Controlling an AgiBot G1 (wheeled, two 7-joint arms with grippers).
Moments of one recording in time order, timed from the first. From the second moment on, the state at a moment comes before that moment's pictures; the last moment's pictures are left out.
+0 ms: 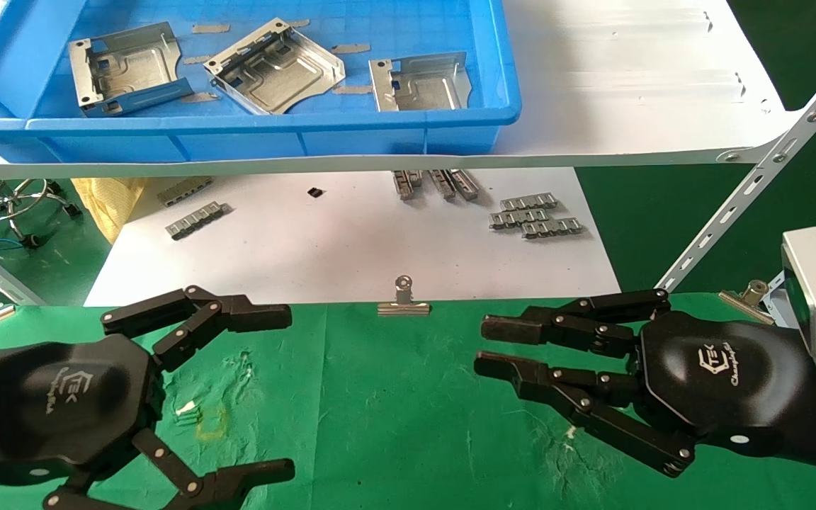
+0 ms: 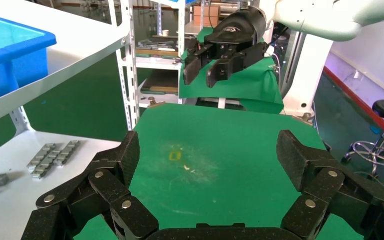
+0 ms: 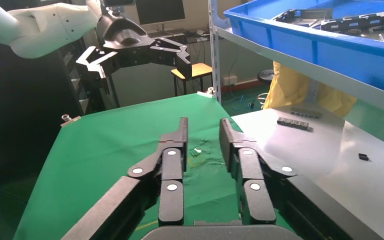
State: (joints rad) left arm -1.08 0.61 0.28 -1.28 0.73 1.50 -0.19; right arm 1.08 -0.56 -0.38 1.22 -0.63 -1.42 0.12
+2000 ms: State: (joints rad) left arm -2.08 1.12 0.58 -0.09 1.37 1.19 -0.01; right arm 1.08 -0.56 -0.38 1.22 -0.63 -1.42 0.12
